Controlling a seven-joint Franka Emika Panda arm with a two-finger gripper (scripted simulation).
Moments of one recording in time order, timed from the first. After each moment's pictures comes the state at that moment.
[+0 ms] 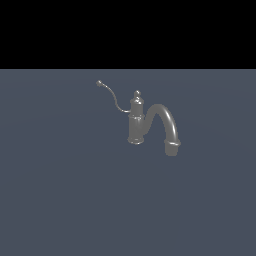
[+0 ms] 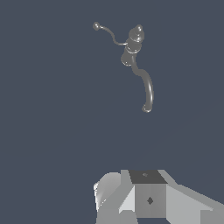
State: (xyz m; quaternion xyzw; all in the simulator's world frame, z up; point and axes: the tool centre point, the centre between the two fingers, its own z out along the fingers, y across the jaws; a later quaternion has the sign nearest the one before) arm -0.247 0.017 0.484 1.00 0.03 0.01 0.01
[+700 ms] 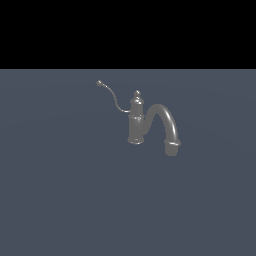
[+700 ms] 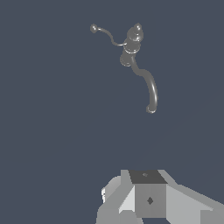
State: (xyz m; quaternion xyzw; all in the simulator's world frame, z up) arm -0.236 0.031 0.471 1.00 0.00 0.01 0.01
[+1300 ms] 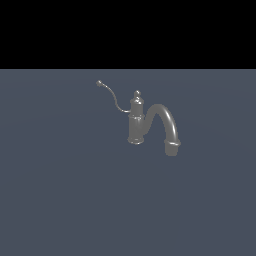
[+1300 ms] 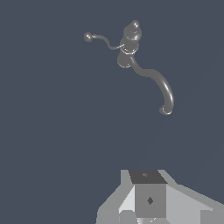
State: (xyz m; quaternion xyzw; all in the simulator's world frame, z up) arm -0.196 0.070 0.432 0.99 -0.11 0.00 0.01
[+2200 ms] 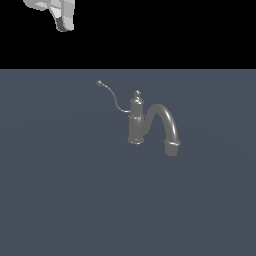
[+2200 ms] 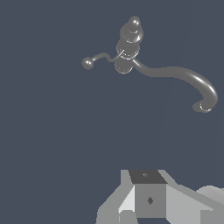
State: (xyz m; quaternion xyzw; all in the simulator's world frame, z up) arm -0.106 0.116 0.364 0.95 -0.30 0.00 0.00
